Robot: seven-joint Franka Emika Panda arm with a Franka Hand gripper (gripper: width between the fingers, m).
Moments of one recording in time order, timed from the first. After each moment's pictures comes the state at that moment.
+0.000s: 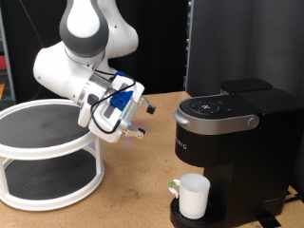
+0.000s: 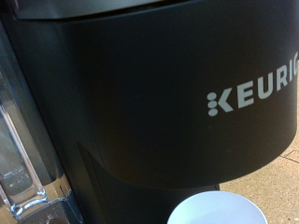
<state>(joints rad) 0.36 -0.25 -0.67 -2.72 1.33 2.17 -1.40</state>
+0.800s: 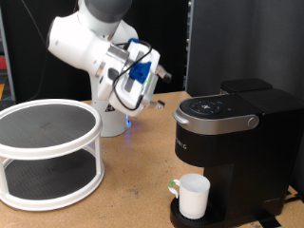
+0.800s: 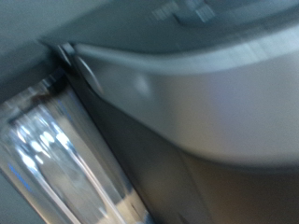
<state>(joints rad) 0.36 -0.45 -0.54 -2.71 1.11 2.17 -0.92</state>
